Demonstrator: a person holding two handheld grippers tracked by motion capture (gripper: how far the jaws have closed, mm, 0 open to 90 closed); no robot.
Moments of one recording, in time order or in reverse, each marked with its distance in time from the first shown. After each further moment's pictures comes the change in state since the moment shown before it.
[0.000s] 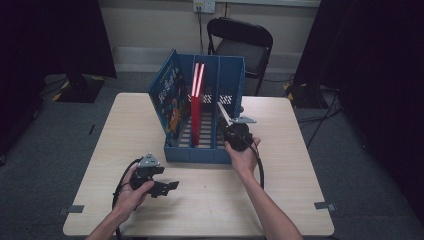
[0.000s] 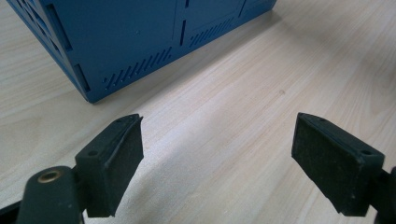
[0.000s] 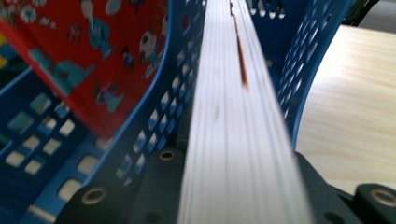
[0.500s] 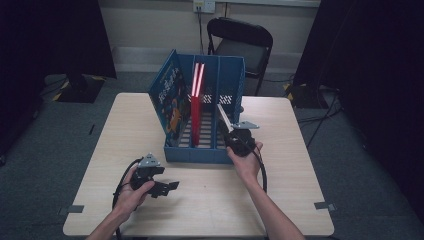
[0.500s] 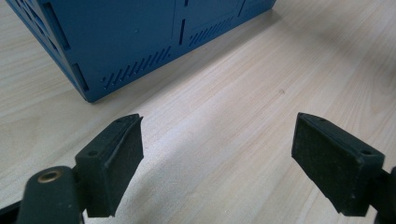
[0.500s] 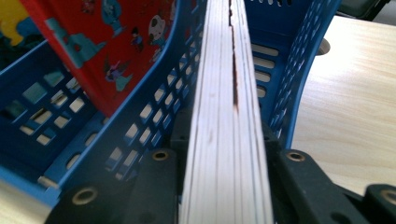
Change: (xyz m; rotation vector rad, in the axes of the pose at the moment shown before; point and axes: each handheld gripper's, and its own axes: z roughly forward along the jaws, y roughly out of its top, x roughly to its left) left arm -0.001 0.000 0.001 0.002 0.001 -0.002; right arm -0.003 -0.014 -0.010 -0.006 0.032 -0.025
